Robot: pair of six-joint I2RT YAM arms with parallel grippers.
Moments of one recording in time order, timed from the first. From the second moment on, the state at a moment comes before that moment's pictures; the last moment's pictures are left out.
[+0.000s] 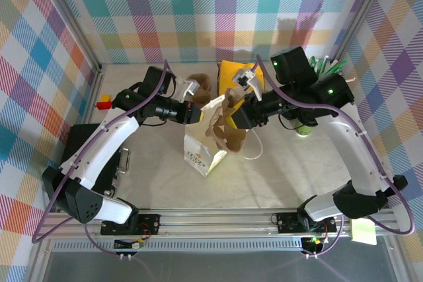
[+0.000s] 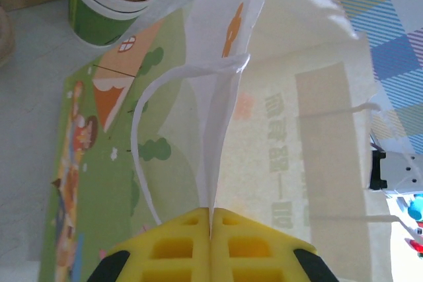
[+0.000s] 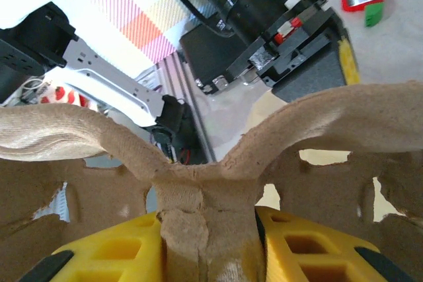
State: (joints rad) left arm -0.49 1.41 1.46 -0.90 0.59 -0.20; right arm 0.62 1.44 1.95 -1.34 -0.79 -0.11
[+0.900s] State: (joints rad) left arm -0.49 1.48 1.46 -0.89 0.67 -0.12; right arm 0.55 1.53 1.67 -1.18 -0.87 -0.11
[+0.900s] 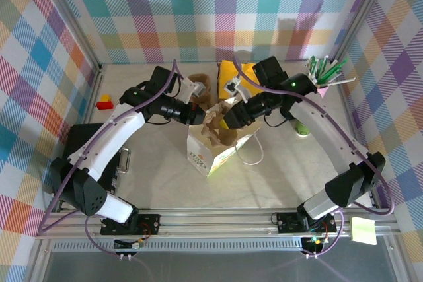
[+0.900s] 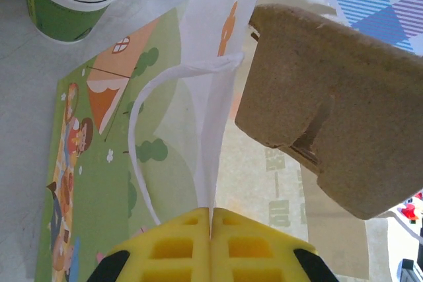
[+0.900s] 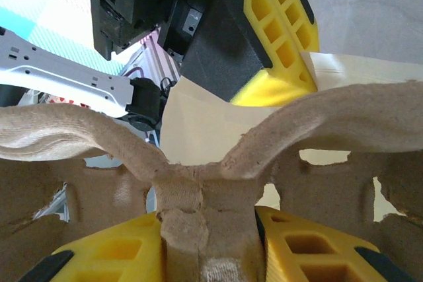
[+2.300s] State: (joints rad) left arm -0.49 1.50 1.46 -0.89 0.67 -0.10; right arm 0.68 1.59 1.57 -1.17 -0.35 -0.03
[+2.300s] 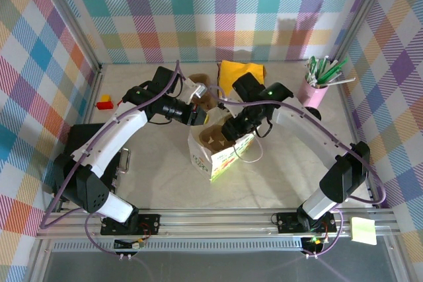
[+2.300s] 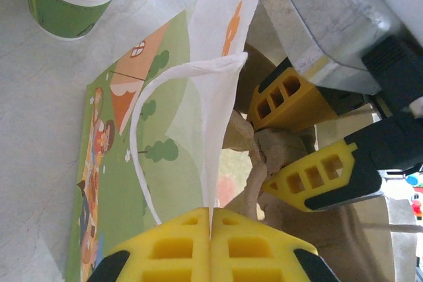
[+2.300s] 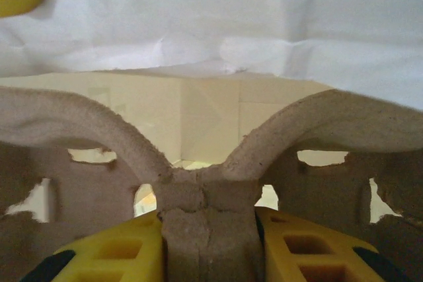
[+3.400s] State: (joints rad) left arm -0.49 1.47 1.41 -0.83 0.58 -0.24; right arm 0.75 1.66 1.46 -1.06 -0.21 -0.14
